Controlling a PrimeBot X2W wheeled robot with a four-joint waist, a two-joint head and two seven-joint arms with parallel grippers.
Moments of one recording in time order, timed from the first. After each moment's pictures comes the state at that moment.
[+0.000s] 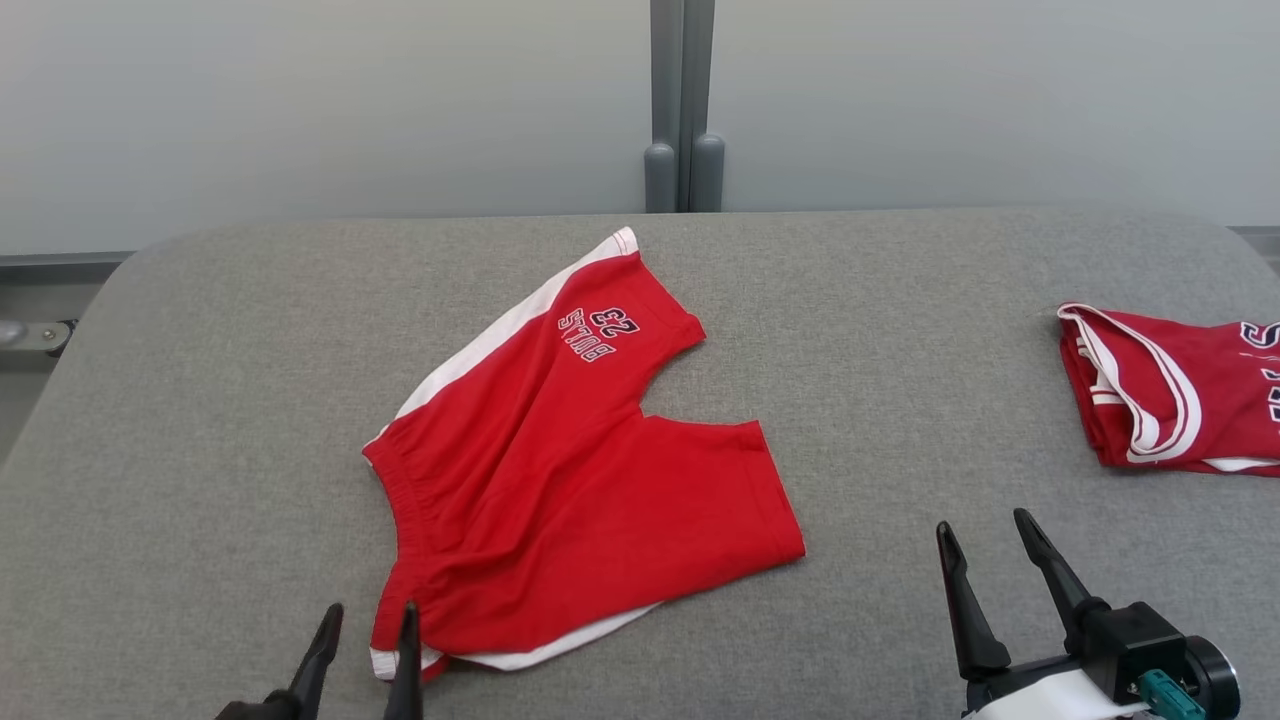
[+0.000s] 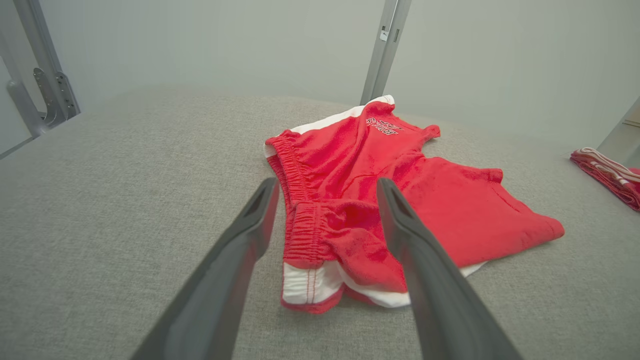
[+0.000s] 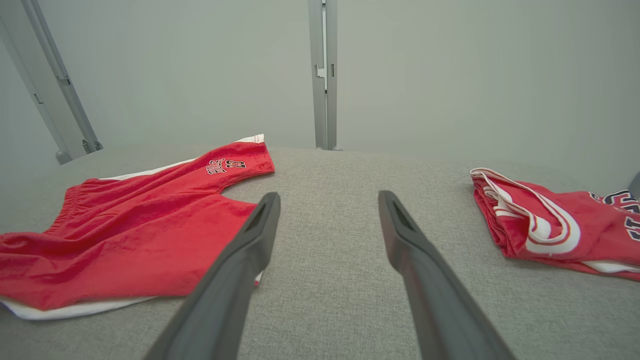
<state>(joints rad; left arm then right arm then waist) 0.19 0.10 -0.09 0.15 -0.30 -0.13 -0.26 0.15 -0.06 0.06 0.05 0.08 0.13 -0.26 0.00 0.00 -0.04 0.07</state>
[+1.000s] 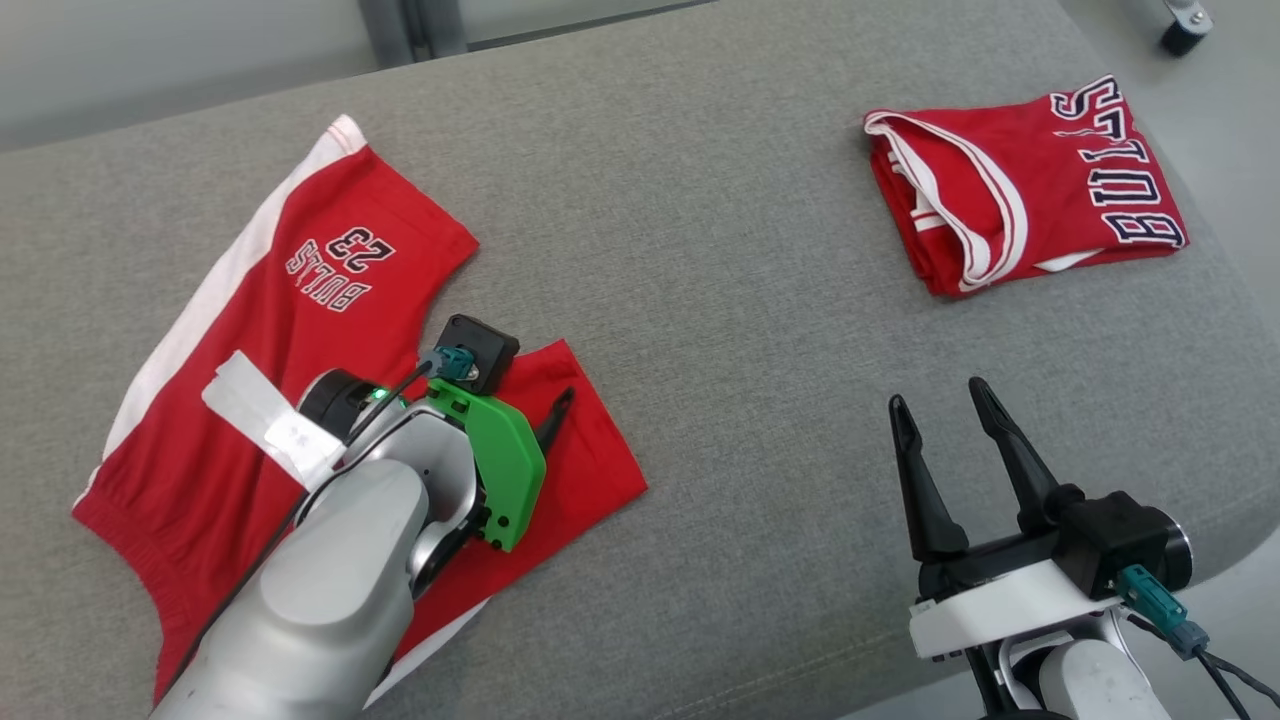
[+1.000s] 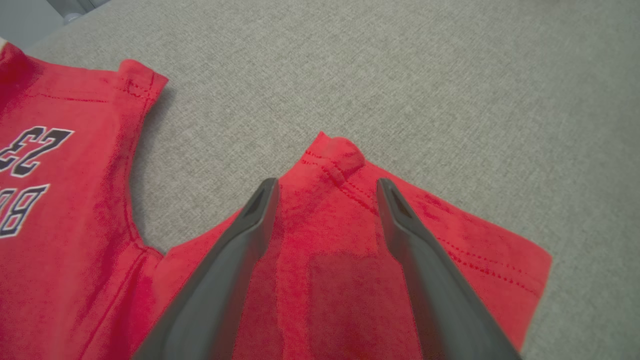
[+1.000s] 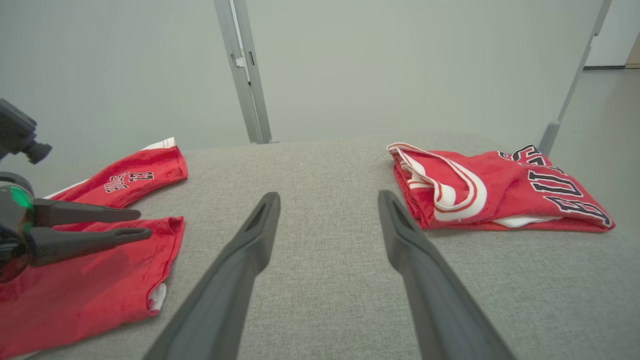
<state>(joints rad) -0.67 0.19 -0.72 0.66 -0.48 -0.13 0.17 -0.04 -0.05 0.13 0.02 0.12 0.13 -0.26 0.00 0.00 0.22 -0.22</state>
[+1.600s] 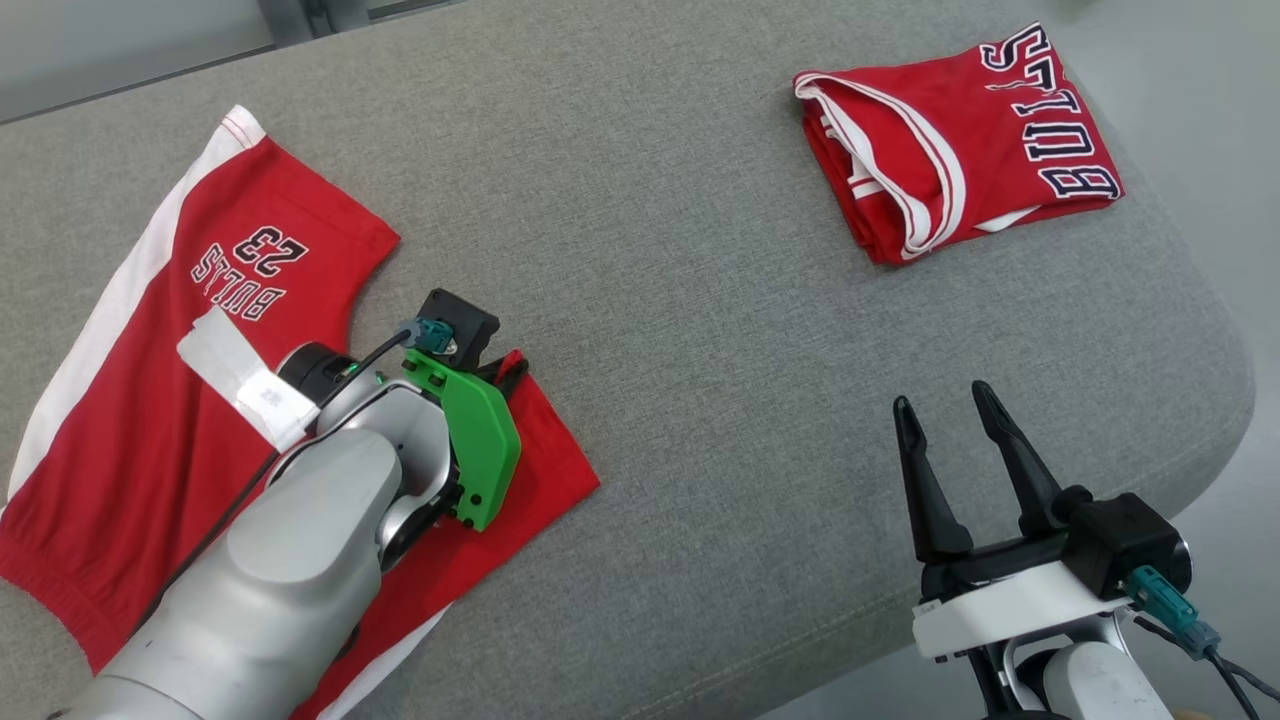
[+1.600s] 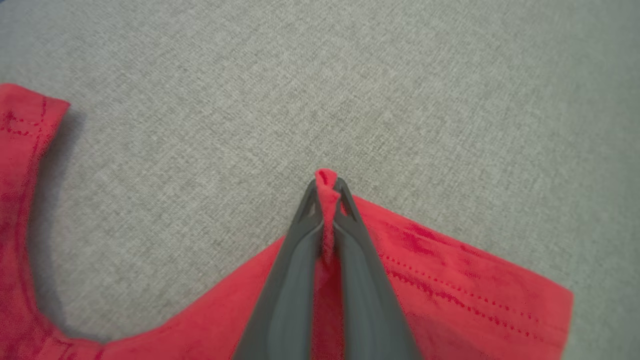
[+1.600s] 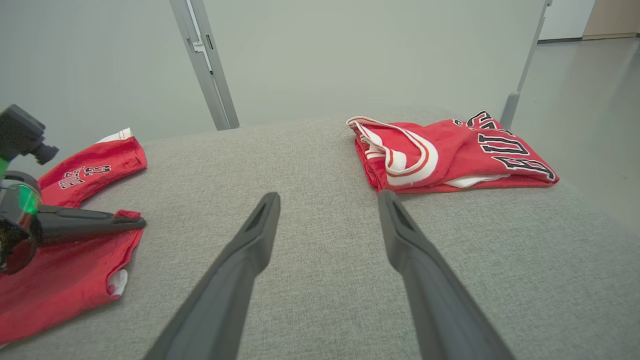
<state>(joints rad) -0.80 0.28 -0.96 0.73 -0.69 -0.13 0.15 -0.04 -0.05 0.14 0.02 0.17 0.13 -0.26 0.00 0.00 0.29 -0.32</state>
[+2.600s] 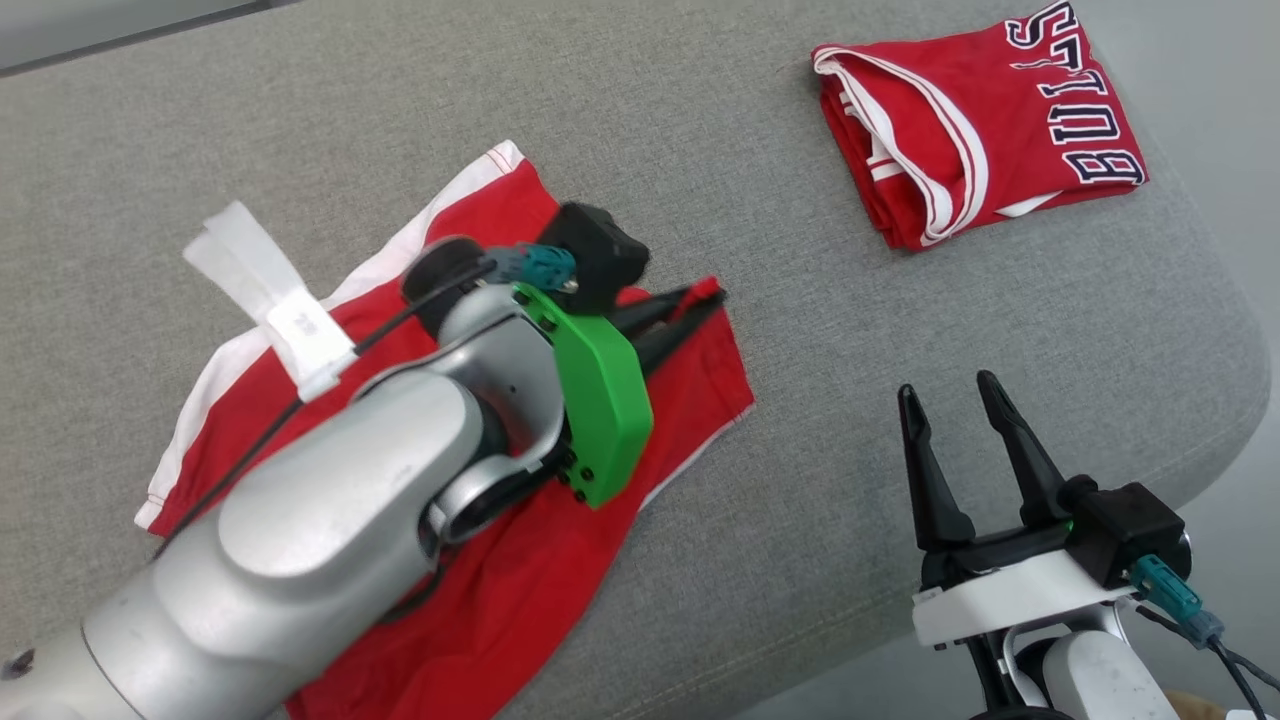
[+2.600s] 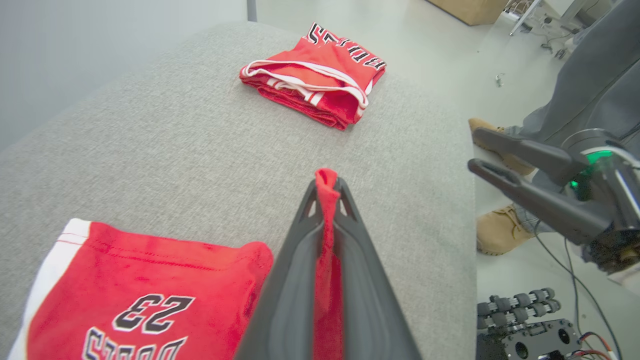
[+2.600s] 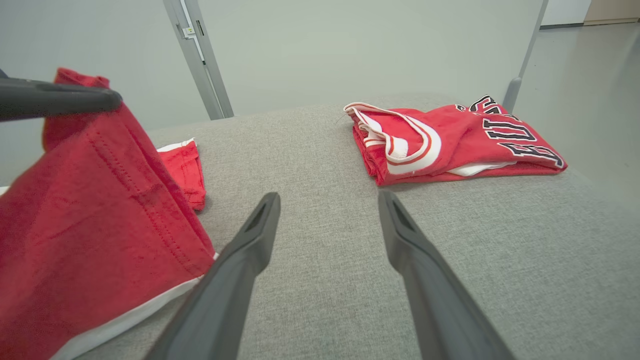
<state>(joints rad) -0.89 0.37 -1.03 0.09 -0.89 -0.07 0.31 -0.06 -0.05 0.13 0.02 0.19 0.13 -0.26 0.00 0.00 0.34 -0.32</state>
